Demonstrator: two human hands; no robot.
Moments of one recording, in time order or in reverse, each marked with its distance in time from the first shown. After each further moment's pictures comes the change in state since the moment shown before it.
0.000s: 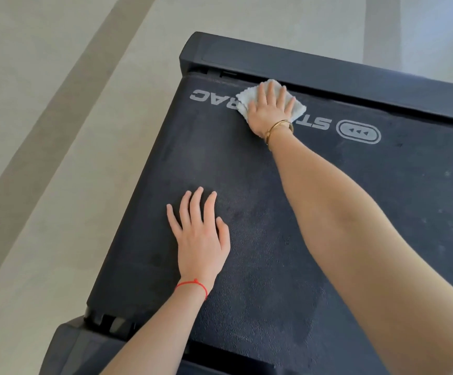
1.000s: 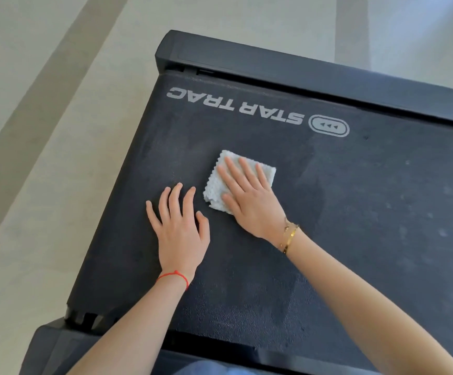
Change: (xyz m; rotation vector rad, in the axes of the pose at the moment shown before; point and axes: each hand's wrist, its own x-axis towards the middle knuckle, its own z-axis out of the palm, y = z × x) left_hand -0.002 0.000 0.000 -0.012 0.013 0.004; right_hand -0.188 0.055 0.057 -0.115 0.050 -0.512
